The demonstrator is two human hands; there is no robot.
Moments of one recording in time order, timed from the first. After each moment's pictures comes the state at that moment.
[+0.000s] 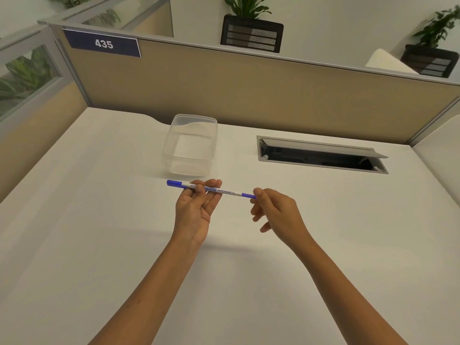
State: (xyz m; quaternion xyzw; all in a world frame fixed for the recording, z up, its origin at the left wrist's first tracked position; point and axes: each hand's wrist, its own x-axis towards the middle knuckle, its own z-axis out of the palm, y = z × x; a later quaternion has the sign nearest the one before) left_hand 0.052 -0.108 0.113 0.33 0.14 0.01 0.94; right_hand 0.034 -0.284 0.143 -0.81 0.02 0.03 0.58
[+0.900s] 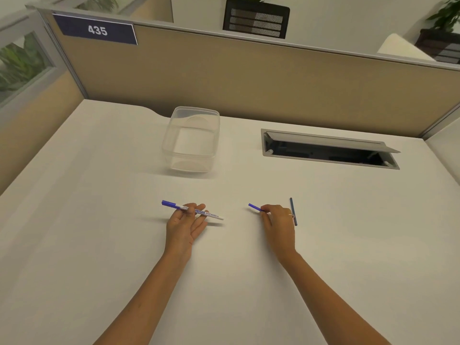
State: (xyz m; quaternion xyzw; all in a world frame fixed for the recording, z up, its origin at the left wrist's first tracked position) left_hand 0.050 -0.077 0.024 0.46 0.25 -0.05 0.85; right_hand 0.061 -0.306 0.006 -0.93 0.06 -0.10 0.34
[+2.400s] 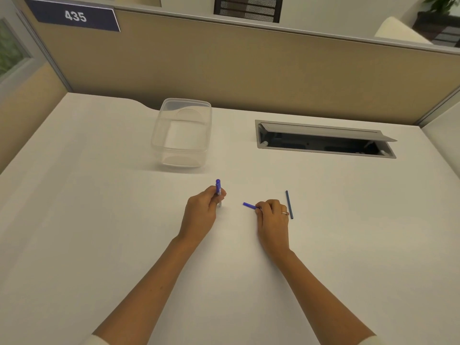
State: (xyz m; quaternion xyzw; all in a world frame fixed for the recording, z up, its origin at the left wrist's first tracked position) left_hand 0.080 -0.114 0.035 0.87 -0.07 0.08 0.49; right_hand 0.058 -0.303 -0.011 -0.96 0.03 -0.15 0.22
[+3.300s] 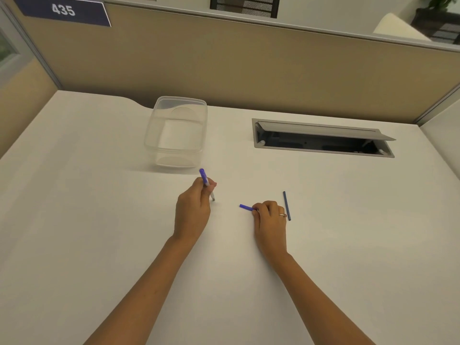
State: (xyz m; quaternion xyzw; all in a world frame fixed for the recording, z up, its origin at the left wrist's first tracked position) left_hand 0.090 -0.117 0.041 0.86 -0.02 0.16 0.49; right_hand 0.058 -0.306 -0.013 -0.96 0.03 -0.16 0.22
